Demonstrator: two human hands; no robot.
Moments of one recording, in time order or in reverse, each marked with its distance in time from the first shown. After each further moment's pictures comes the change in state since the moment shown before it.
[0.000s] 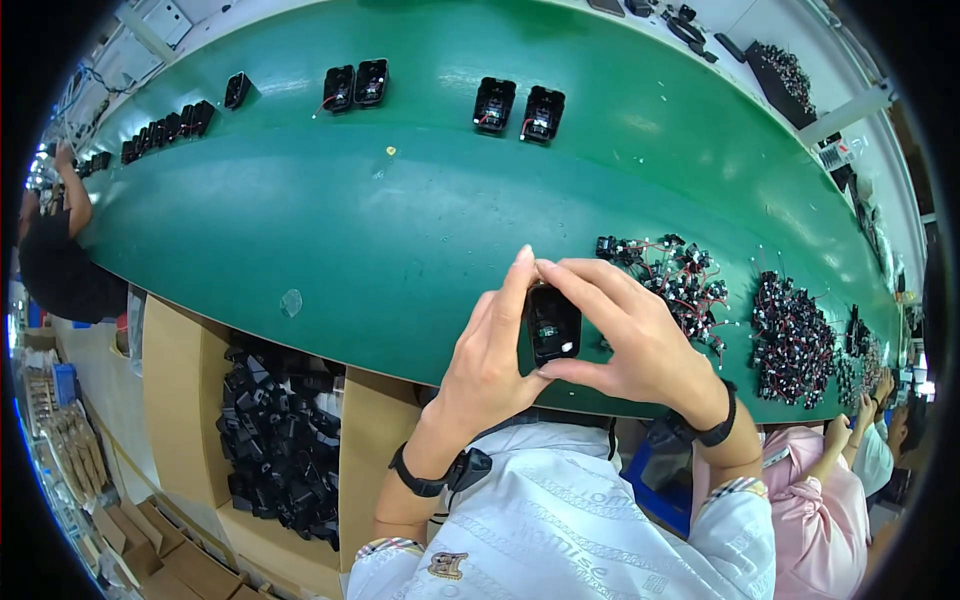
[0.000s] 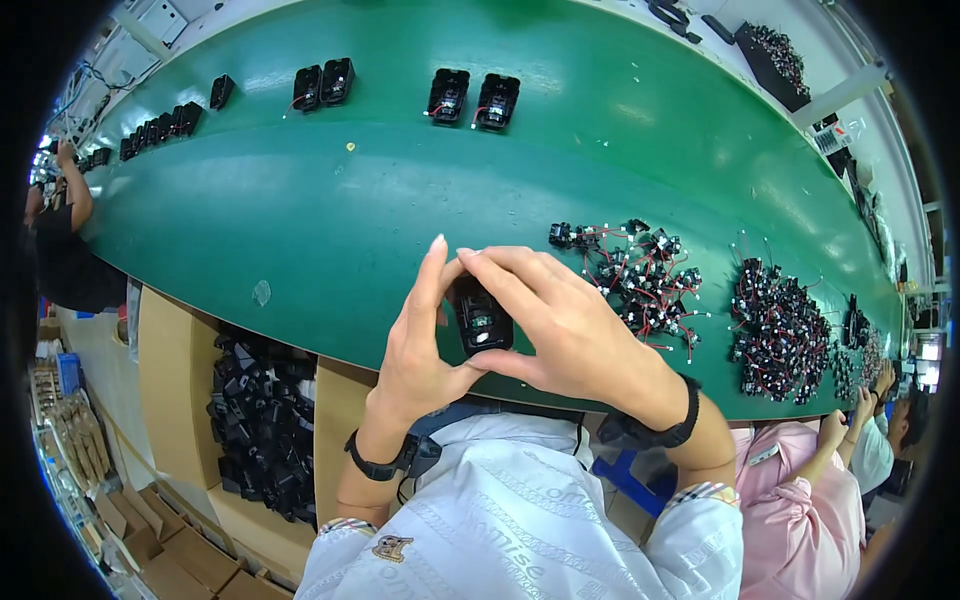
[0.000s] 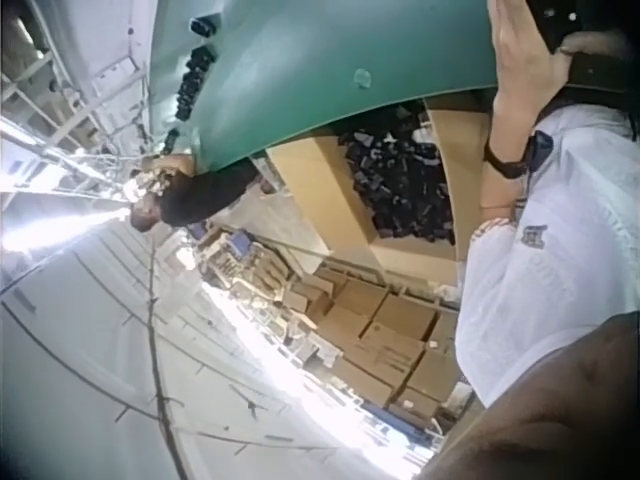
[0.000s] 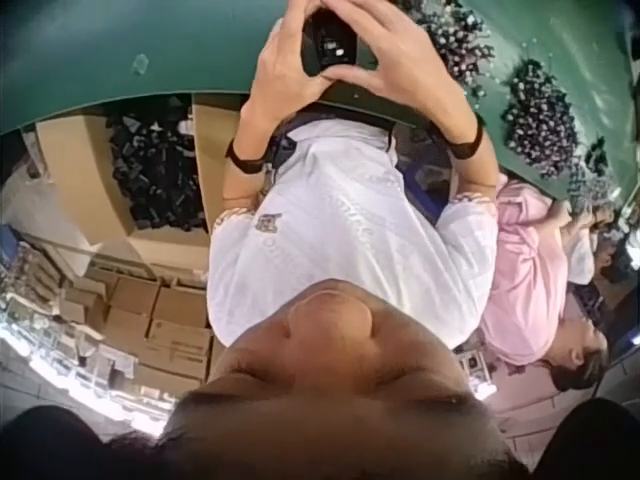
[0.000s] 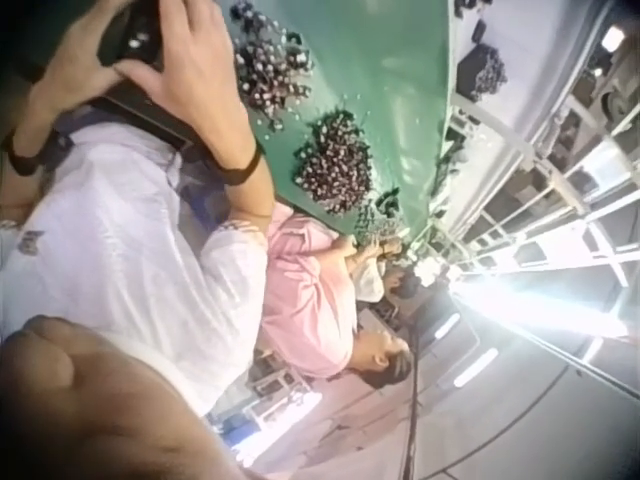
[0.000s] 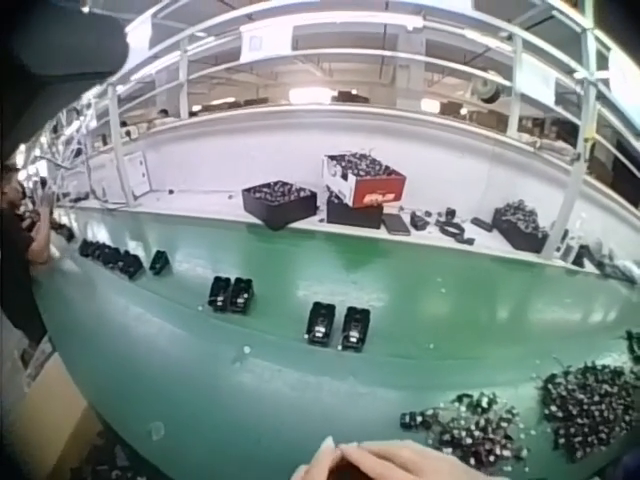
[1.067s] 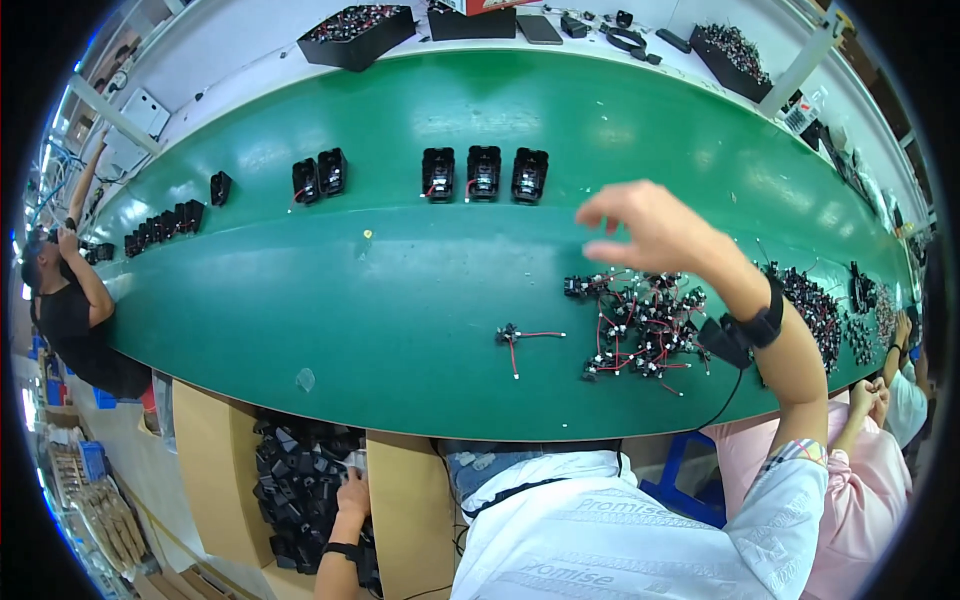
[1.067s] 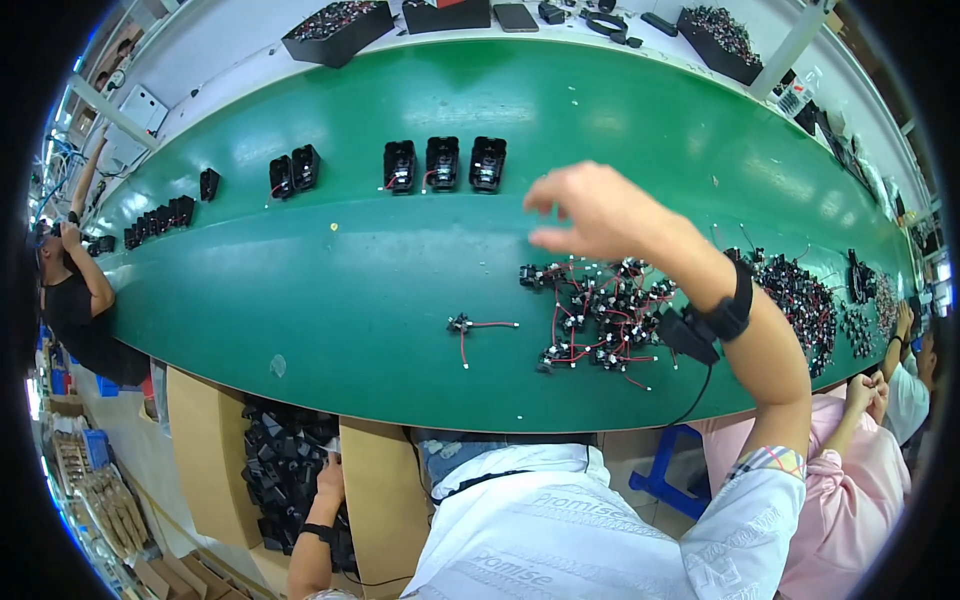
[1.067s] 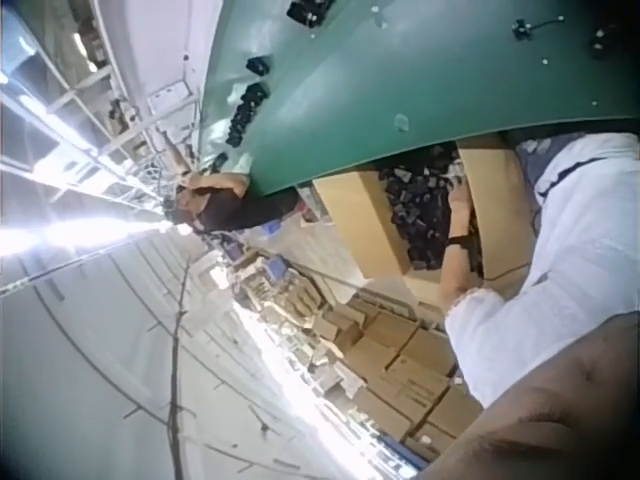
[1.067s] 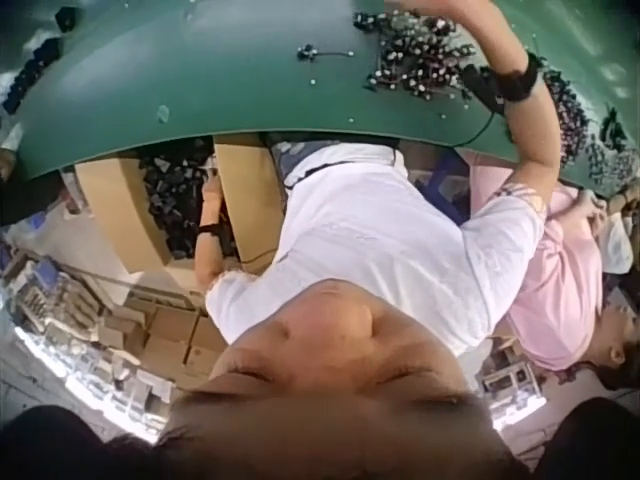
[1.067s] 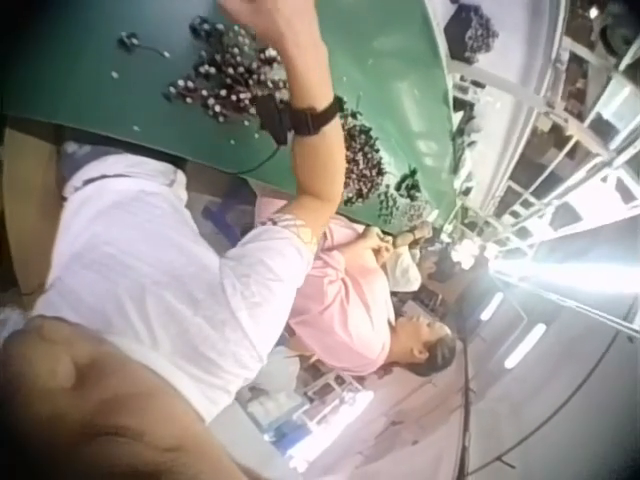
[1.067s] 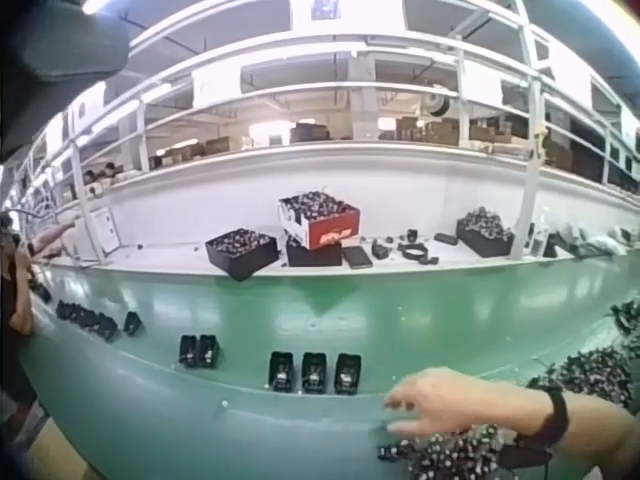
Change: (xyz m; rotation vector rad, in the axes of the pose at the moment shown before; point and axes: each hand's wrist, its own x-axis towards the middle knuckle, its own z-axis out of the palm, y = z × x) left_hand -0.331 -0.180 -0.193 1.050 -1.004 -0.948; right_hand 0.032 0.109 -0.087 -0.271 -0.215 0.287
